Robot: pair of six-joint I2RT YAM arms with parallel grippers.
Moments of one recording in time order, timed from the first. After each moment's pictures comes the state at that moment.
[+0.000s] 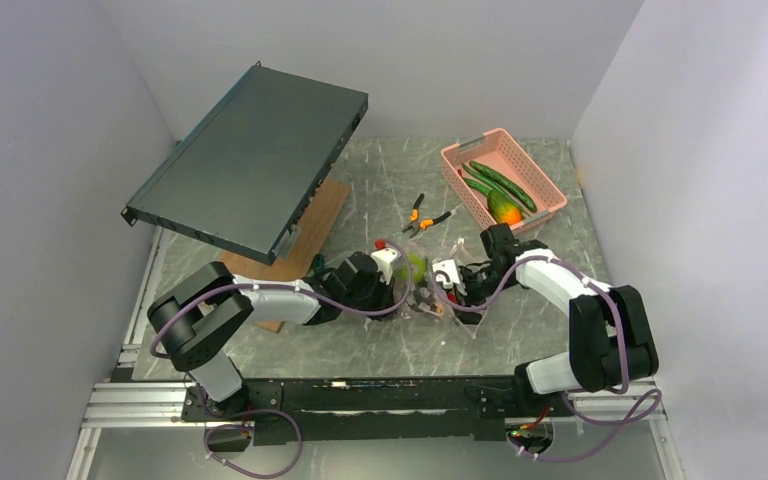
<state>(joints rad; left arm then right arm) -0.92 1.64 0.71 0.25 0.17 -0.41 0.23 1.40 0.72 -0.77 -0.84 -1.43</state>
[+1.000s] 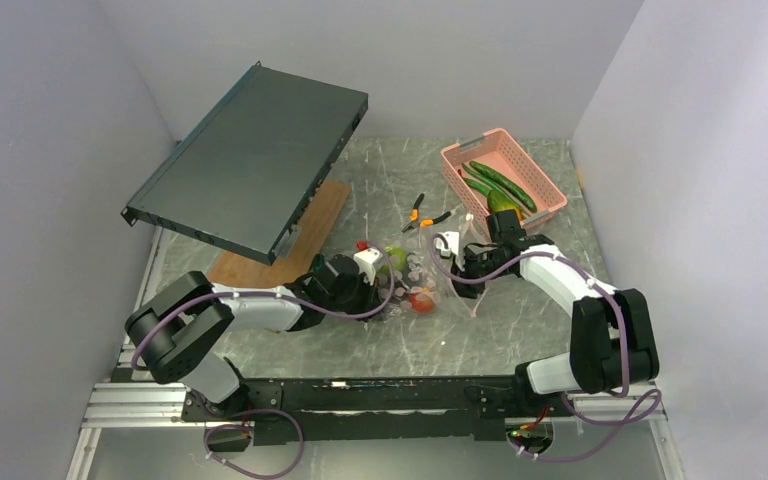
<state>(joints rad) -0.87 1.52 0.58 0.30 0.17 -0.41 0.19 1.39 0.77 -0.62 -0.79 -1.06</state>
